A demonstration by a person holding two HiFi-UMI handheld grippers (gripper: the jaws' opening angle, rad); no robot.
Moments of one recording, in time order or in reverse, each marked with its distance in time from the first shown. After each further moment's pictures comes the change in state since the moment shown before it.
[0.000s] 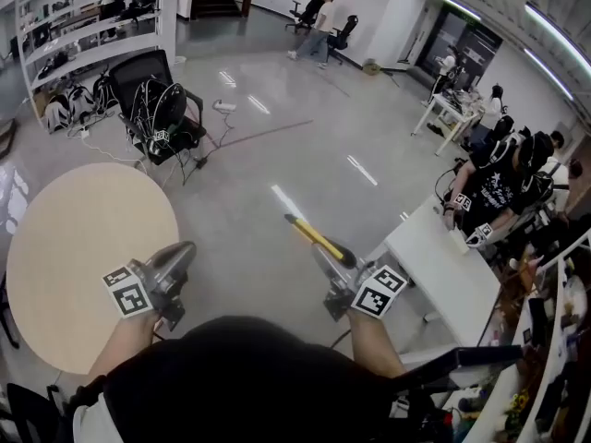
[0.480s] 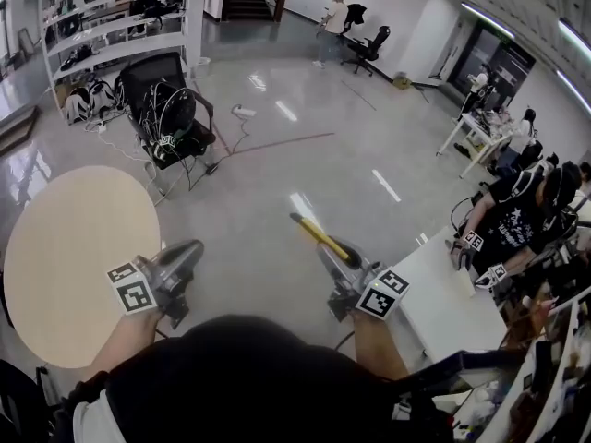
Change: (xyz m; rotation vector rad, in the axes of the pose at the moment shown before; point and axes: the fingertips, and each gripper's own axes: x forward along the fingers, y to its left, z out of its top) left arm 0.148 0.009 -0.016 0.038 -0.028 0.090; right arm -0.010 -0.150 0.059 0.019 0.012 0.124
